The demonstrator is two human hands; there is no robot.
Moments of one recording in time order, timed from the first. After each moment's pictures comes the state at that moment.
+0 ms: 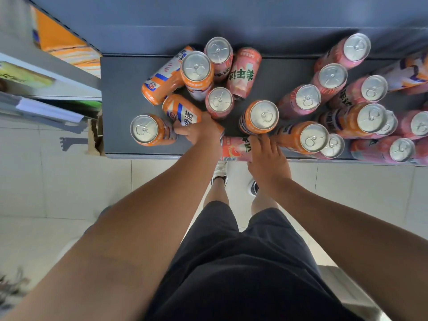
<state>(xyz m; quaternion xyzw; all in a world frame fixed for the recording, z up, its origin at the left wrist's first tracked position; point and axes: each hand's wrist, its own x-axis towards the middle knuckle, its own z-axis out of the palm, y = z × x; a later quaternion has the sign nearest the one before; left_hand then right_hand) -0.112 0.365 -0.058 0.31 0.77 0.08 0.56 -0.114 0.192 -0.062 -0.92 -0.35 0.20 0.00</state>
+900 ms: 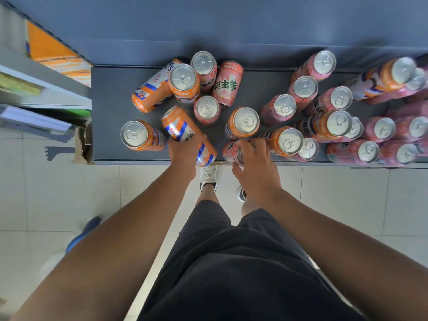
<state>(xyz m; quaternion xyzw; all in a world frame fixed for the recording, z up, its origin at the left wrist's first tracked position) -0.157 0.365 -0.033 0.41 0.68 -0.02 0.61 -0.119 0.191 -0.003 -0.93 -0.27 0.19 0.14</state>
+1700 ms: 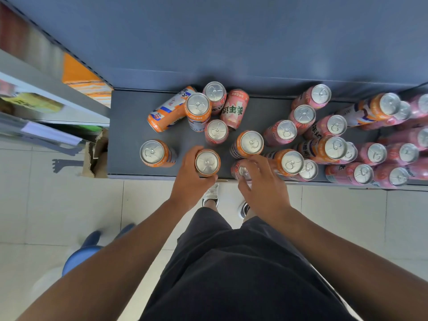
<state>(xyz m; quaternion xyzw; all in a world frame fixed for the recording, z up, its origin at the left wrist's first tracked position) -0.204 0.370 0.002 0.76 0.36 -0.03 0.55 -0.115 0.198 0.030 -0.92 -0.32 0.13 0.17</state>
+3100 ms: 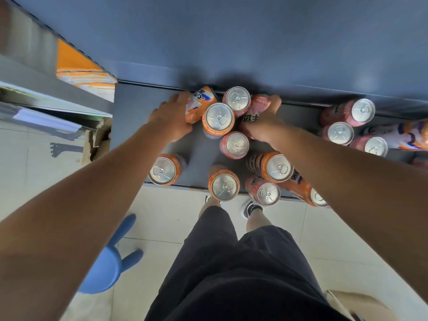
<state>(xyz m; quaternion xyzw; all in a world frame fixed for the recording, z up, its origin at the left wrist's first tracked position) -0.091 0.535 -0.029 0.88 0.30 -0.27 0.25 0.036 0.345 -0.034 -0.87 0.05 0.45 0.20</state>
